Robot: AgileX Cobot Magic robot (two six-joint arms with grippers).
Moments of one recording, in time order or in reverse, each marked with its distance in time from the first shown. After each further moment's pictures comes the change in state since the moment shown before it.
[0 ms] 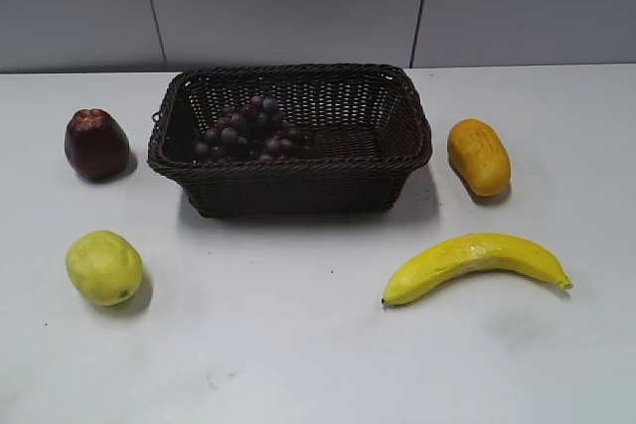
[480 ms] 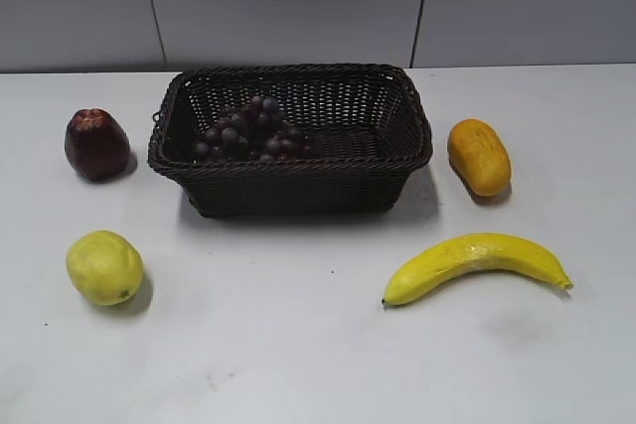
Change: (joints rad) left arm 0.000 0.000 0.000 0.000 0.000 0.000; right arm 0.000 -0.016 0.050 0.068 -0.089 -0.102
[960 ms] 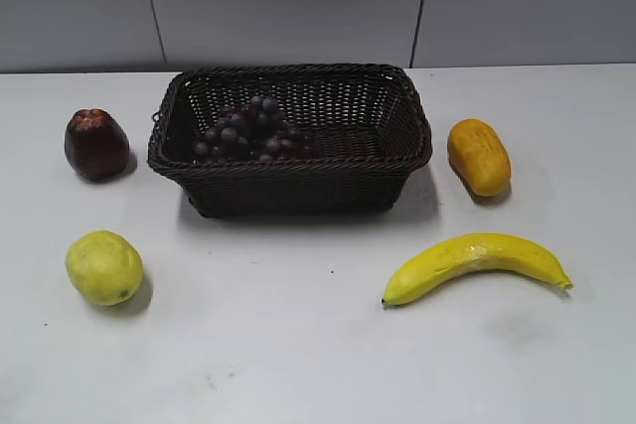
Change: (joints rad) left arm 0.000 0.000 0.000 0.000 0.000 0.000; right arm -0.048 -0.081 0.000 0.004 -0.003 -0.003
